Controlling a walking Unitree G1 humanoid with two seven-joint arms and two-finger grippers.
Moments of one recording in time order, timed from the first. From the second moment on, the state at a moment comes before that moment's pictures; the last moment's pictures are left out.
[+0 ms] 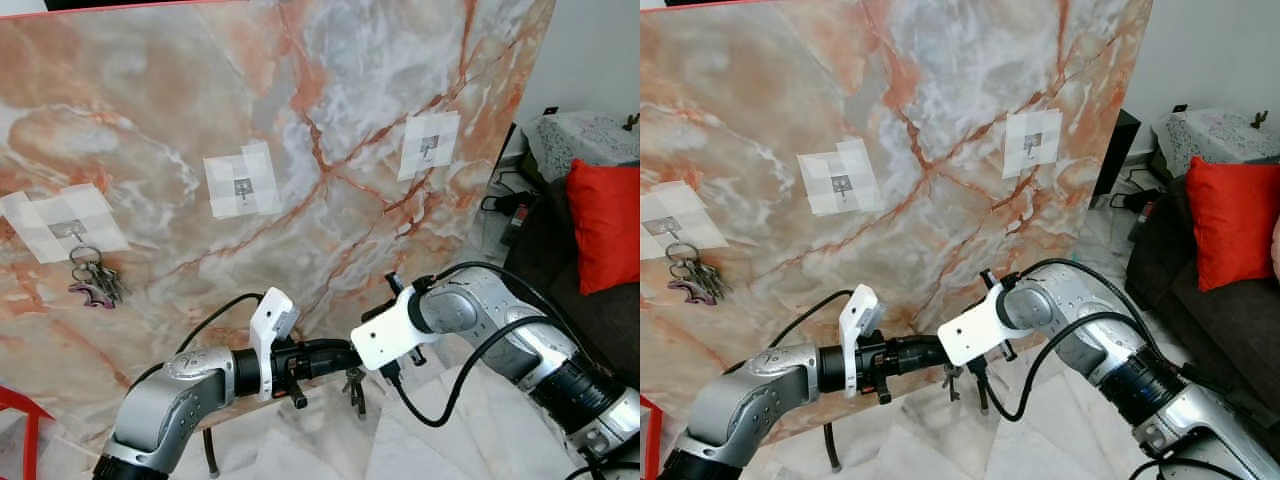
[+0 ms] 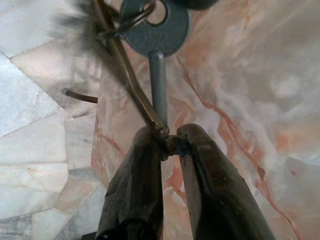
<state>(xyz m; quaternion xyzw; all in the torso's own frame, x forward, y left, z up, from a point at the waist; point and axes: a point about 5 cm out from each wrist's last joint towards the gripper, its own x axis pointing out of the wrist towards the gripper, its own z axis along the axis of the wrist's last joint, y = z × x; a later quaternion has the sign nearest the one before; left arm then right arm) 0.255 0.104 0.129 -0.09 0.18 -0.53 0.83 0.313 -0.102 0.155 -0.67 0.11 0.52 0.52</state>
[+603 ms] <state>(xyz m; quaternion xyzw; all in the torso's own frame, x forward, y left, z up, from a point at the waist) 0.262 0.105 0.130 -0.07 0.17 -0.52 0.84 0.306 -0.089 0.157 -0.66 0.08 0.54 0.52</state>
